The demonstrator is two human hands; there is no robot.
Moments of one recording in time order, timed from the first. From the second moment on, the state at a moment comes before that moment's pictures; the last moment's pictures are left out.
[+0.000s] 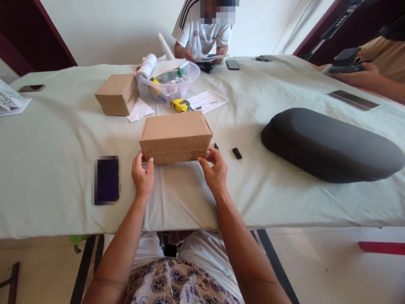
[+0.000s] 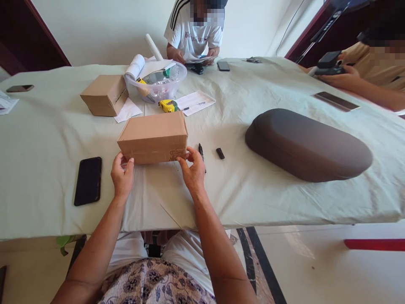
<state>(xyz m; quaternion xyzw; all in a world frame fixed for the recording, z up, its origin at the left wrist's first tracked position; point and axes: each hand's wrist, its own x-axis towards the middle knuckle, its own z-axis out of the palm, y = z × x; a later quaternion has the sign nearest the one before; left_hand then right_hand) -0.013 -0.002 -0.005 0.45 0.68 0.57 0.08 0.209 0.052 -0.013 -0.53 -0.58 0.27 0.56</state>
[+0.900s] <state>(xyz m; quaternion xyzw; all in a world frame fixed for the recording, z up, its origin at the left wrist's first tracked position) -0.003 -0.012 0.016 0.57 0.51 0.65 0.00 0.176 0.002 0.093 -0.31 -0.76 0.01 0.57</state>
